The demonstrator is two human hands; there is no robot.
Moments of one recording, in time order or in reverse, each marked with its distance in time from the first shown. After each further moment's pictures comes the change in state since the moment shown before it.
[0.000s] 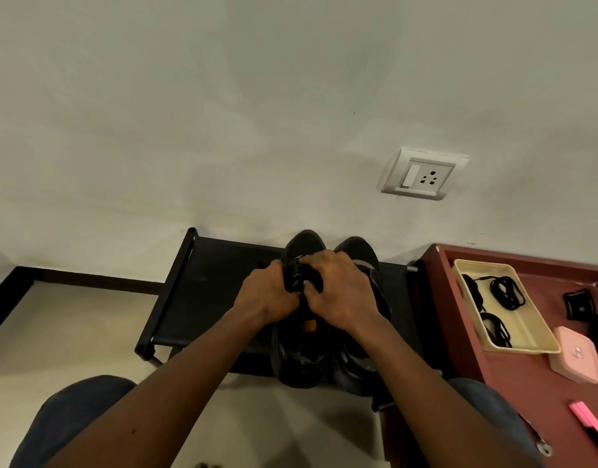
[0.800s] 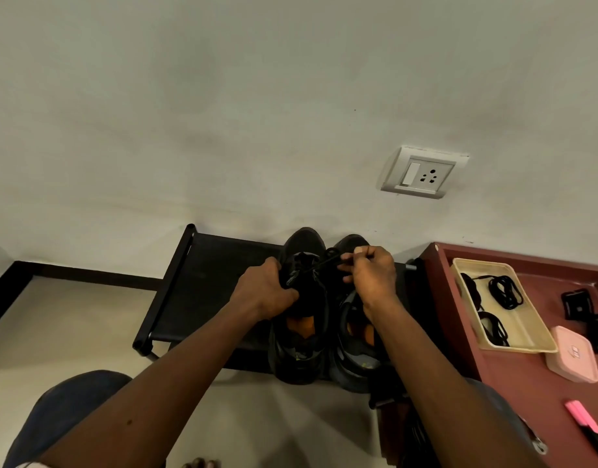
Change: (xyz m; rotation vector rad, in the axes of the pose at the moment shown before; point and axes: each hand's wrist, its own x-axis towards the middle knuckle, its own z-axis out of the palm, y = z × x) left_hand 0.004 -0.009 0.000 -0.026 -0.027 -0.055; right_hand 0.013 0.027 -0.008 0.985 0.371 0.761
